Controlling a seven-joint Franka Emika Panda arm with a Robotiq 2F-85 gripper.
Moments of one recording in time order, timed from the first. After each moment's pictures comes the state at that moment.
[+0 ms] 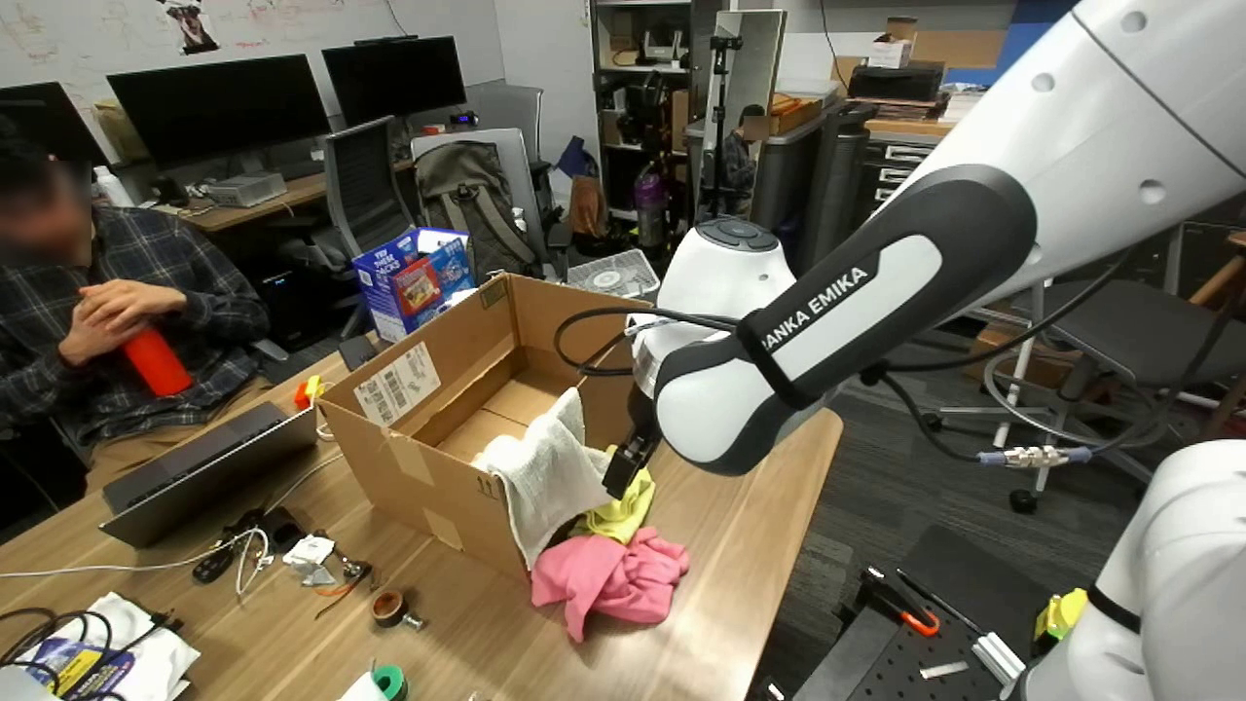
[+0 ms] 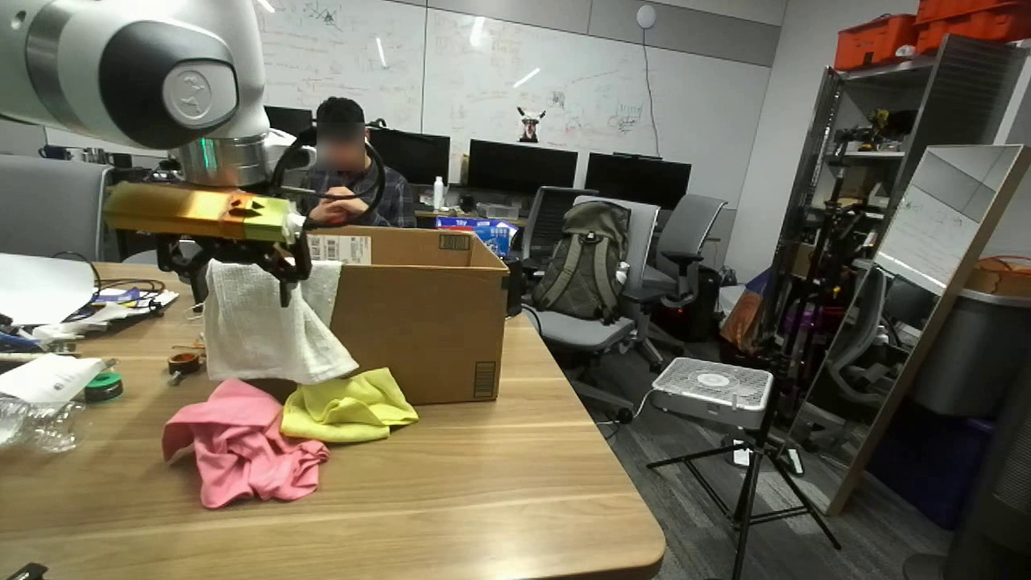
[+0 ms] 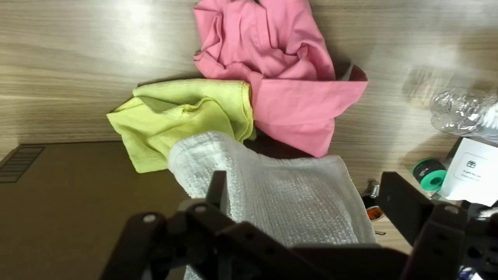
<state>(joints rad) 0.24 -0.17 0.05 -2.70 0.20 2.83 -0.31</state>
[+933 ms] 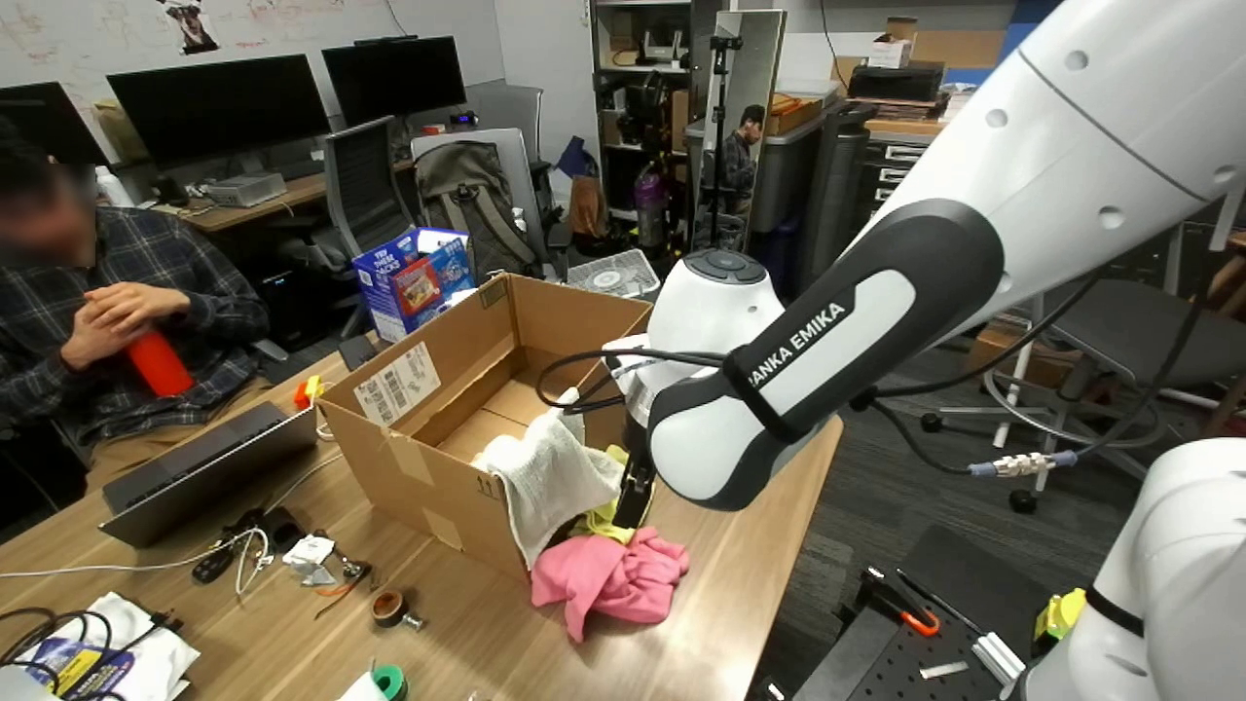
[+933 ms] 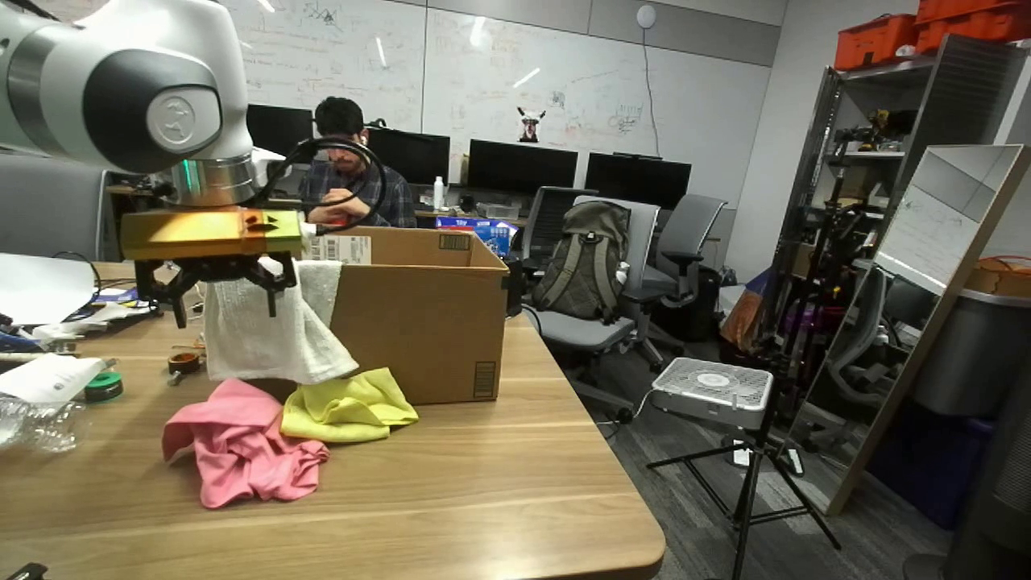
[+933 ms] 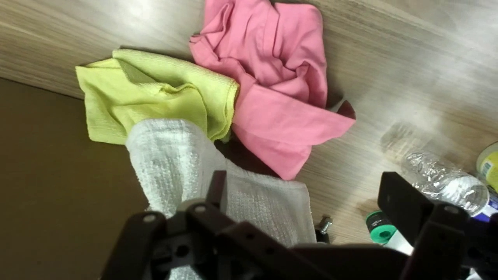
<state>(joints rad) 0.28 -0.12 0.06 -2.71 0.20 2.88 -0.59</state>
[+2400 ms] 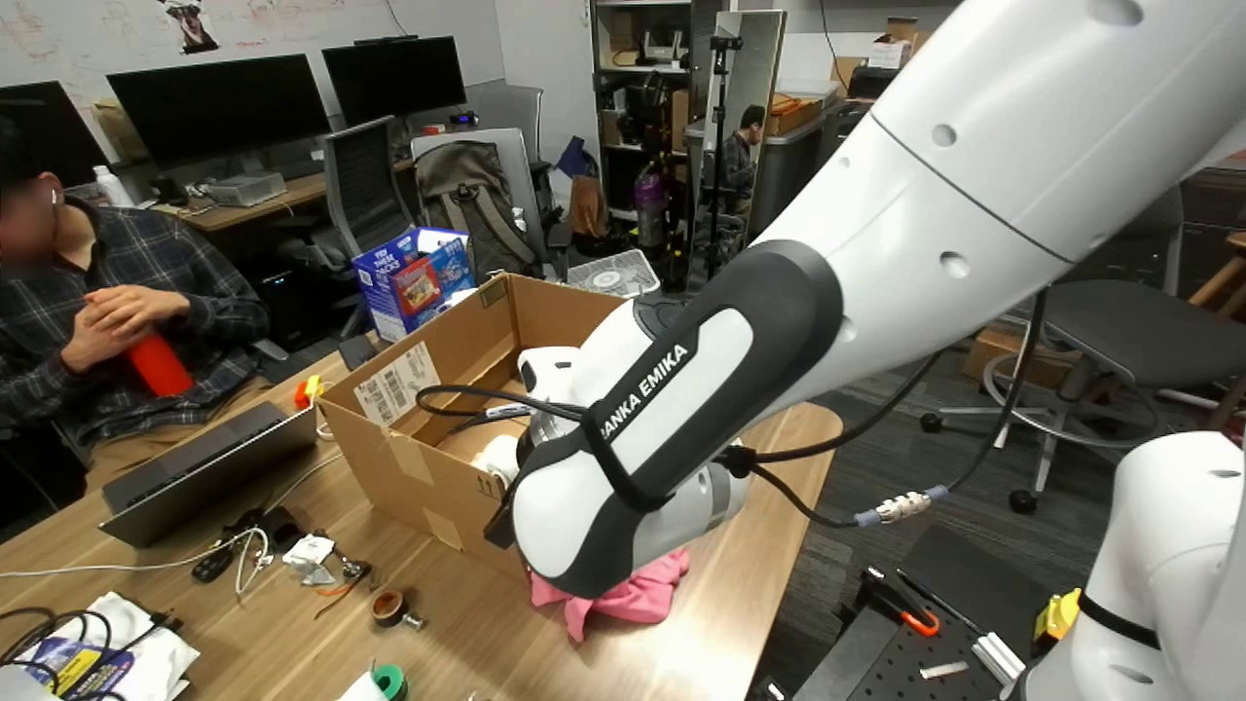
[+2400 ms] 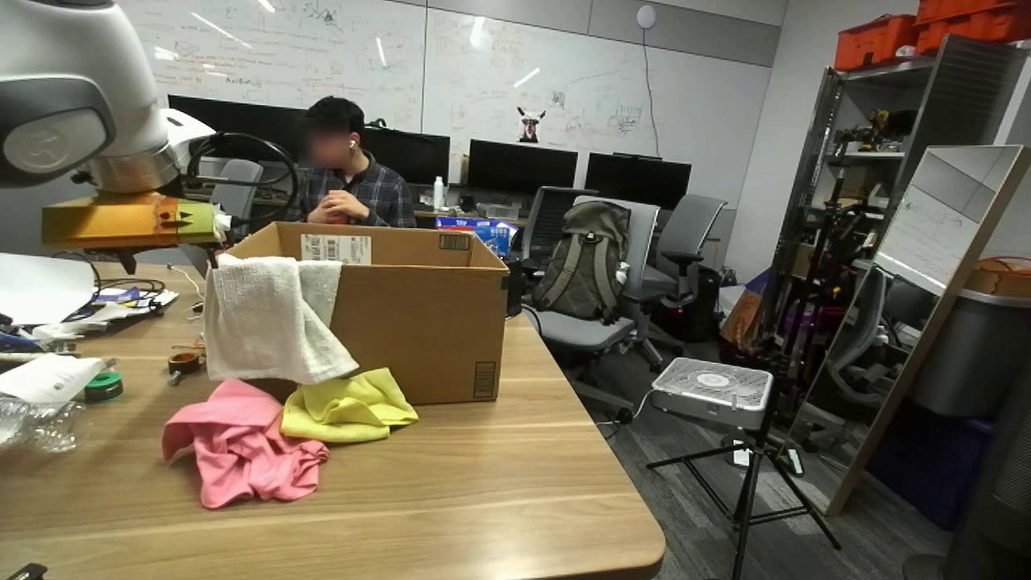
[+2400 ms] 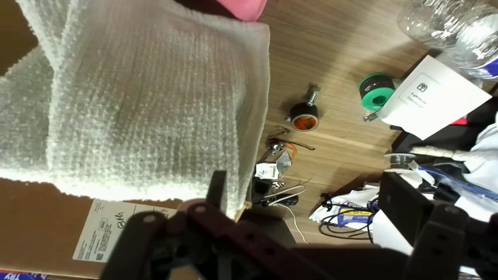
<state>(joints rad) 0.47 0.07 0.15 -2.55 0.64 3.26 -0.71</state>
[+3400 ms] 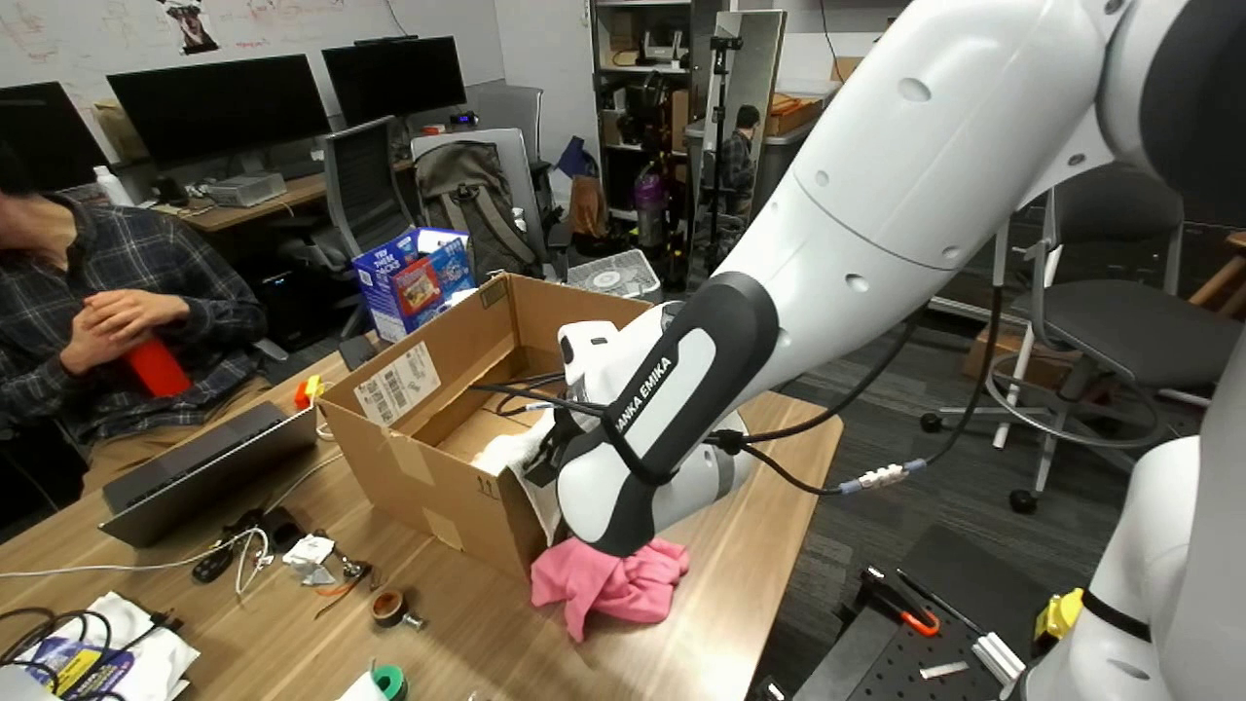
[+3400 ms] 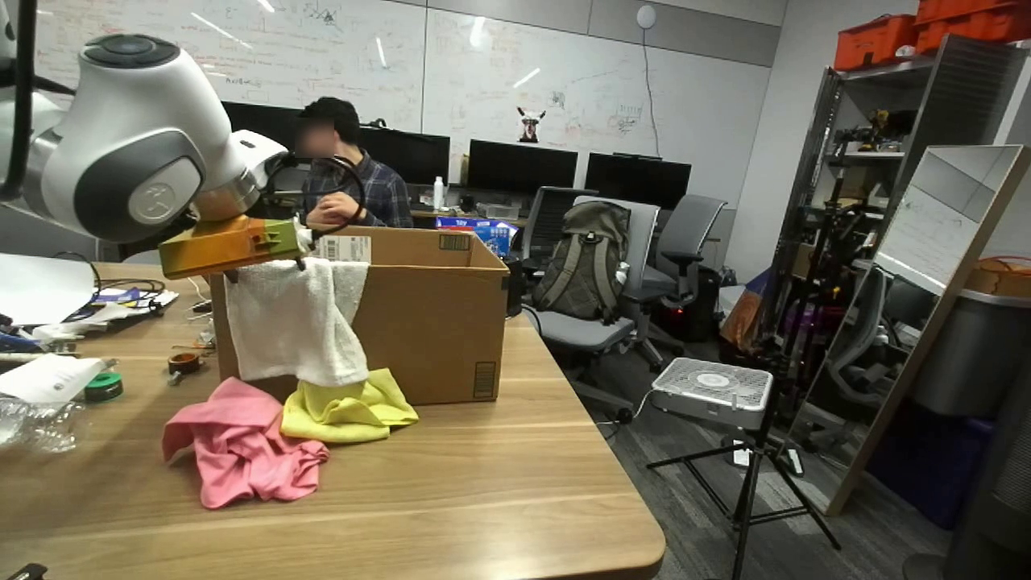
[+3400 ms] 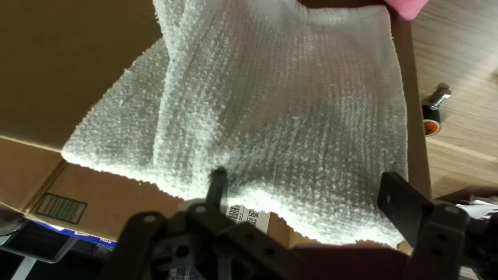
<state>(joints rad) 0.37 0.20 0.08 -2.53 0.45 3.48 -0.67</state>
